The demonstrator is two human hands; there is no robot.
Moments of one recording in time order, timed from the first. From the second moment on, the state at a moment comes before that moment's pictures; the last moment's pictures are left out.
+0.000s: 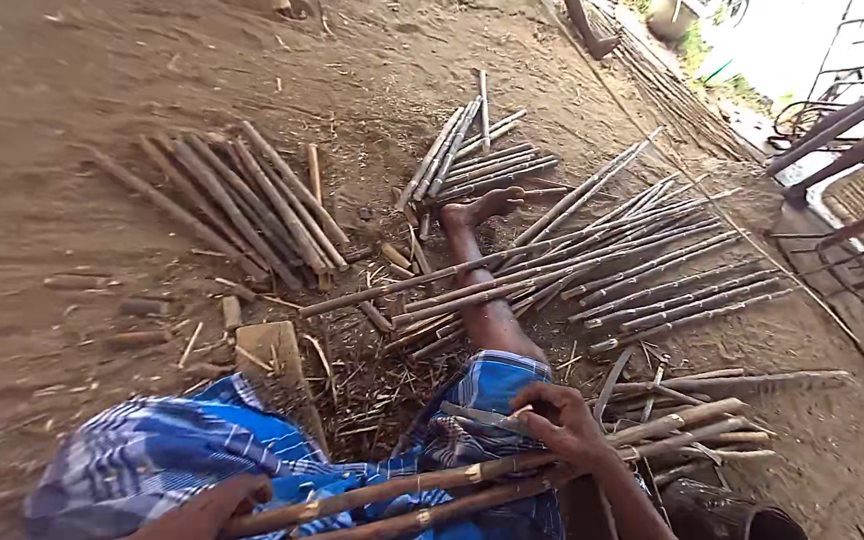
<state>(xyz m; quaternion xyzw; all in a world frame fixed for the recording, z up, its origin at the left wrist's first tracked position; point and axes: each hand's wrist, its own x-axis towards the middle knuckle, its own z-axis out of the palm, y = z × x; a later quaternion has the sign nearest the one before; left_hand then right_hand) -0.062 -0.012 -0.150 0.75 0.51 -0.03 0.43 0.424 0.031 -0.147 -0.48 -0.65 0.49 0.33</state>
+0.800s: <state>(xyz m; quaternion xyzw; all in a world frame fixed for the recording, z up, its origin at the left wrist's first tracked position) -0.085 0.030 -0.194 0.83 0.48 0.09 0.27 0.419 0.016 -0.165 -0.44 -0.78 0.38 0.23</state>
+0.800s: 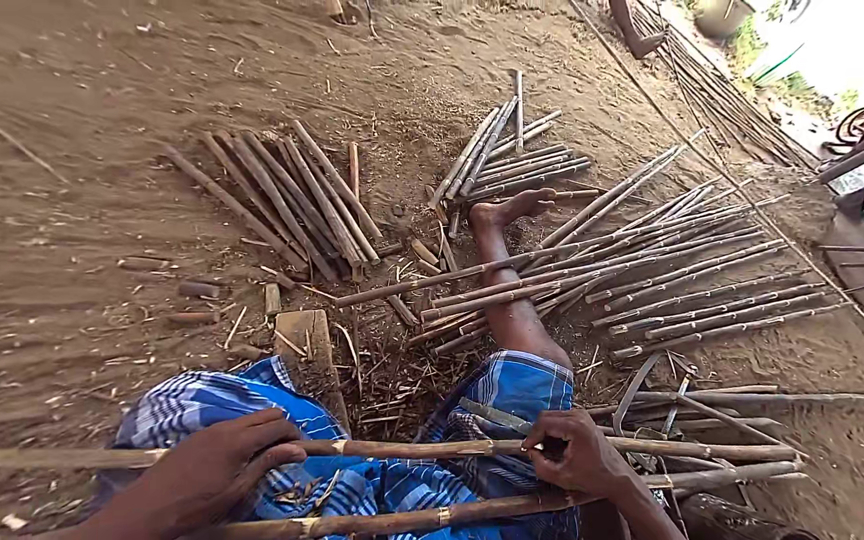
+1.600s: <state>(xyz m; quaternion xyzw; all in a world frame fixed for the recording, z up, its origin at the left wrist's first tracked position) -0.003 0.054 -0.190 0.85 0.45 0.11 0.26 0.385 0.037 -0.176 -0.47 -0.77 0.33 0.28</state>
